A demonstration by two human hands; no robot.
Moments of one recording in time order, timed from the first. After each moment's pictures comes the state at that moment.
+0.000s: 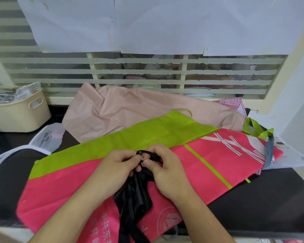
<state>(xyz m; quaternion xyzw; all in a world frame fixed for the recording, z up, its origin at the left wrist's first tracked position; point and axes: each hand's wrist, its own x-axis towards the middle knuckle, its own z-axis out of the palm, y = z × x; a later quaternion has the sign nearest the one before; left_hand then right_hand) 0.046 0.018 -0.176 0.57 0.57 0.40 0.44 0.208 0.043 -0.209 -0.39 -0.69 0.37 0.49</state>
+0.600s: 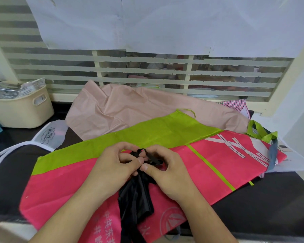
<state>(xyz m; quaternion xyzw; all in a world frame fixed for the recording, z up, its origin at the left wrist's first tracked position) 0.043 0.007 -0.171 0.52 0.59 0.46 0.41 0.210 0.039 -0.204 -0.33 -0.69 0.42 0.48</state>
